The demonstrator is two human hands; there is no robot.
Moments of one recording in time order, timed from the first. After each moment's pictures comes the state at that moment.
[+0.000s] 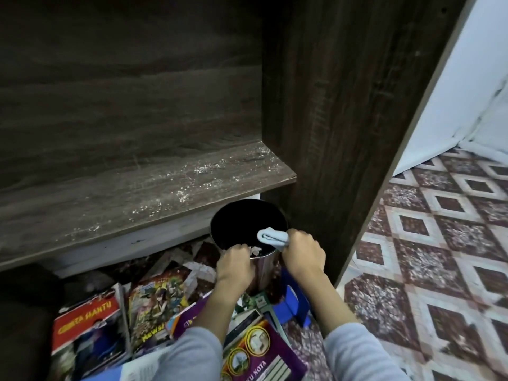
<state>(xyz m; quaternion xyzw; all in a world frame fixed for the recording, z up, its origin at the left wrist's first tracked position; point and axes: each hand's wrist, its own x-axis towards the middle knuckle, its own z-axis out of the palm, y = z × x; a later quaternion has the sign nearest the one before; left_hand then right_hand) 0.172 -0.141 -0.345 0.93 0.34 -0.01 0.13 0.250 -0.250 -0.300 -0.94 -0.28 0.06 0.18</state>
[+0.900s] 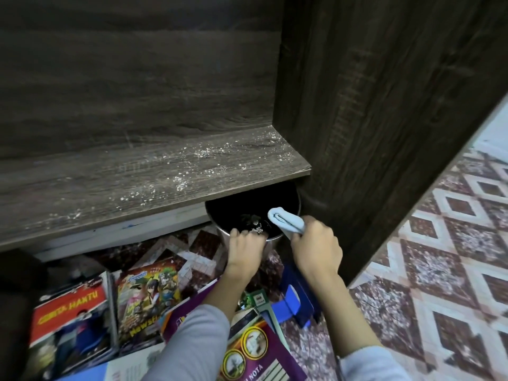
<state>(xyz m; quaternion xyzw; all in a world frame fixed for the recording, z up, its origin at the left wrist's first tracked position) 0.217 -0.121 -0.374 0.97 0.25 0.00 -0.04 0.259 -0.234 -0.295 -0.95 -0.21 0.03 0.24</state>
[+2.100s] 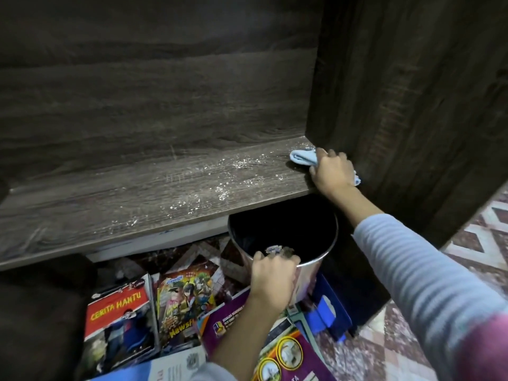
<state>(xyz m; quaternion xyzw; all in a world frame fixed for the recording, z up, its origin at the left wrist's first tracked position) 0.151 -0.140 -0.326 0.97 0.23 0.04 0.00 0.367 -0.126 -0.256 -0.93 -0.34 -0.10 0.10</state>
